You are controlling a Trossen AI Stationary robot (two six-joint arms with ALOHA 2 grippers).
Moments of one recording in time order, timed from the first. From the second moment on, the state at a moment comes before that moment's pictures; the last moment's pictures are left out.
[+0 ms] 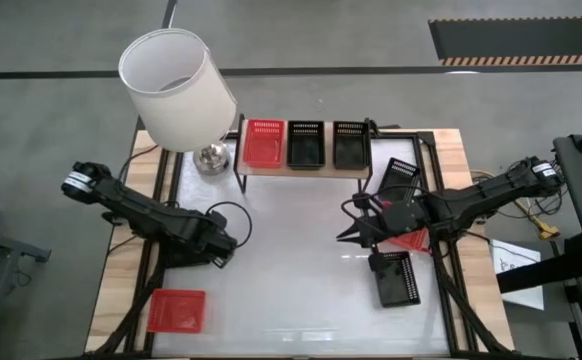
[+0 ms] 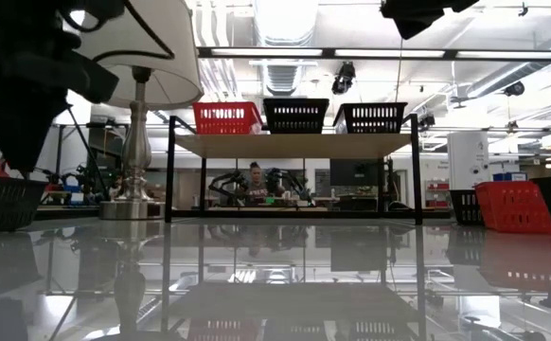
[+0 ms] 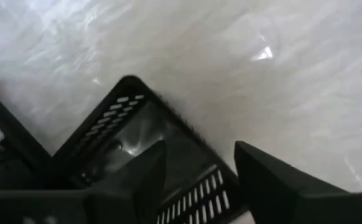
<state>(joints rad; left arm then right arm) -0.35 1.35 0.90 -1.13 -0.09 -1.28 0.29 1.13 0.85 -0.22 0.11 -0.09</state>
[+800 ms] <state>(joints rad) -0.34 1.40 0.83 -1.05 -0.13 -1.28 0.30 1.13 0.85 -0.23 0.11 -0.09</state>
